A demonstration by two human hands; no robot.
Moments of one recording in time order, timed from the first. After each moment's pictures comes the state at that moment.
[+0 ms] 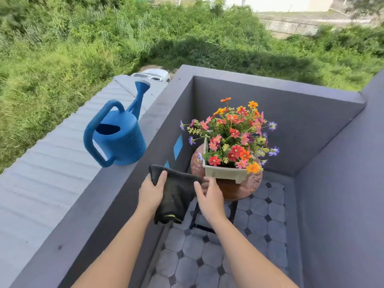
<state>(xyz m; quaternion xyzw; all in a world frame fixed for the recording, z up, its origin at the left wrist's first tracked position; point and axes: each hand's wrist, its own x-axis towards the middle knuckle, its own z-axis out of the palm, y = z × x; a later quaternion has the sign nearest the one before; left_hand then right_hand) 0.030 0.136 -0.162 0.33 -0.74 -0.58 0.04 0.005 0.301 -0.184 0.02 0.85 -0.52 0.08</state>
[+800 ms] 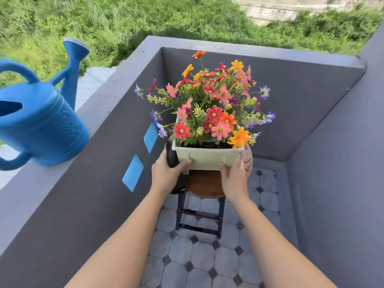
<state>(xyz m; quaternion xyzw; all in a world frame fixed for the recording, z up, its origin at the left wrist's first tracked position) -0.079 0.212 -0.256 0.16 -0.80 -0.57 0.07 -0.093 0.389 -0.274 0.06 0.89 -0.45 0.00</state>
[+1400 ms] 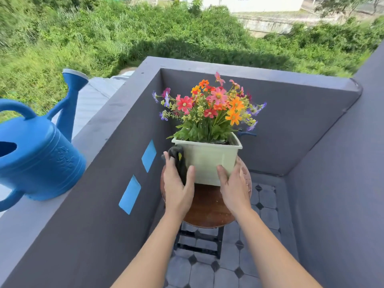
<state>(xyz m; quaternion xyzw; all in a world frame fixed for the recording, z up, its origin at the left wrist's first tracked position) -0.110 0.255 -0.248 0.11 -0.83 -0.52 0.19 -0.129 0.388 -0.233 0.07 0.89 -0.45 0.01</state>
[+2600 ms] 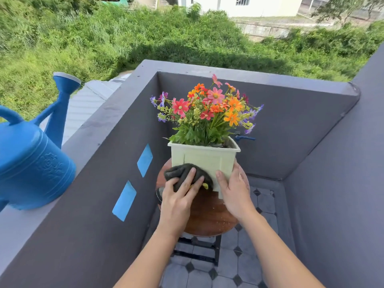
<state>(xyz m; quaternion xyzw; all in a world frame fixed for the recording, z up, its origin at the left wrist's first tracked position) -0.108 0.250 -0.290 -0.13 -0.91 -0.13 0.37 -0.142 0.407 -0.239 0.00 0.89 -0.46 0.00</state>
